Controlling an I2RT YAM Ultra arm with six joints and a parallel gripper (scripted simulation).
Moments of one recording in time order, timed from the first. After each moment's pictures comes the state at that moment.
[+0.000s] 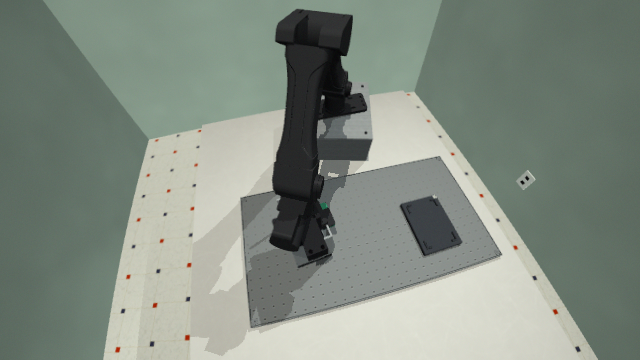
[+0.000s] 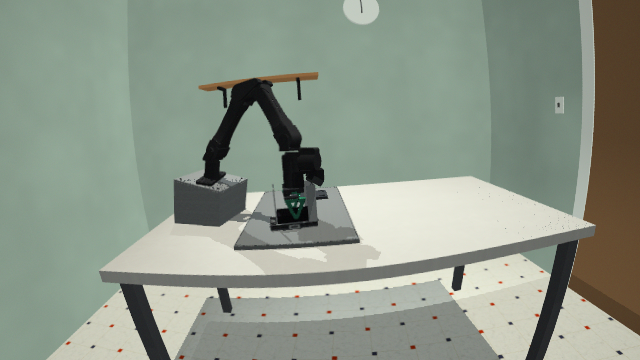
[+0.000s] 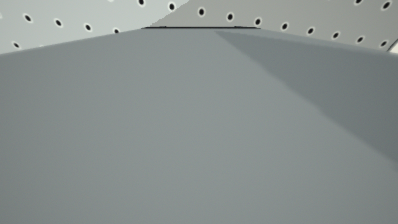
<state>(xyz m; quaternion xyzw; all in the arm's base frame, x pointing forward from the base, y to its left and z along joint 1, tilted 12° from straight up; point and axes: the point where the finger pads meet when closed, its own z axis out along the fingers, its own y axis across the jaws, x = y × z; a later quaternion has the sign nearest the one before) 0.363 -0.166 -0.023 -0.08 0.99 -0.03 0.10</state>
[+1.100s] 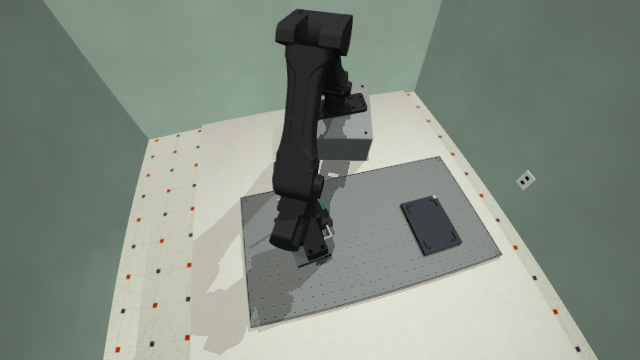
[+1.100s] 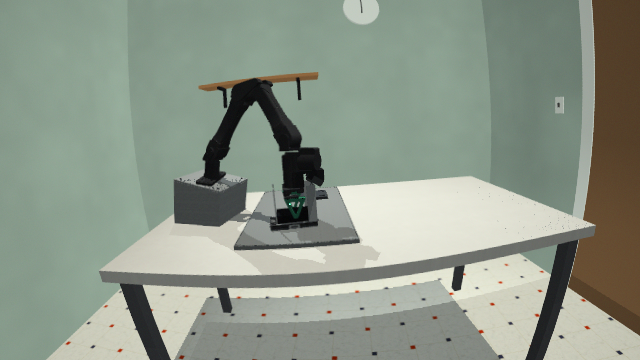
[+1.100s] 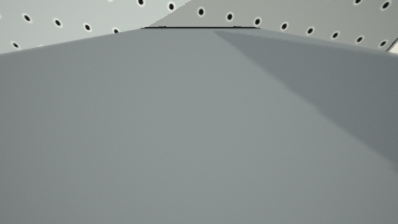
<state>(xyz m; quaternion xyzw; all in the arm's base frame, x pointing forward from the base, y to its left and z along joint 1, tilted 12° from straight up) 0.363 -0.166 -0.023 -0.08 0.99 -0.03 0.10</state>
